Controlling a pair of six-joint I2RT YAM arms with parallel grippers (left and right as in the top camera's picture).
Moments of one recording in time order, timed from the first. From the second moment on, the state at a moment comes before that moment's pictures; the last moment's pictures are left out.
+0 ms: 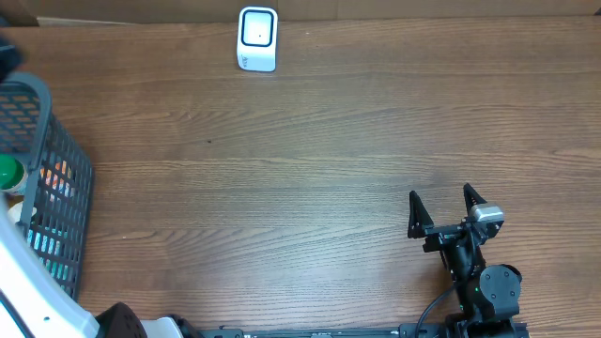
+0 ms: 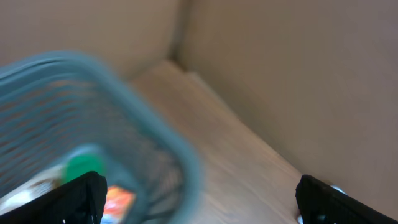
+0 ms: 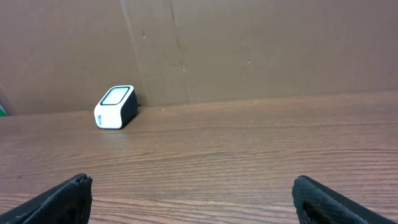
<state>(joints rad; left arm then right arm) 0.55 1.54 2.07 -1.06 0.01 -0.36 0.14 0.01 0.02 -0.03 -0.03 0.15</state>
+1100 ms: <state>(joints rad) 0.78 1.98 1.55 -0.58 -0.14 -0.09 0.14 0.01 0.02 -0.03 -0.03 0.15</state>
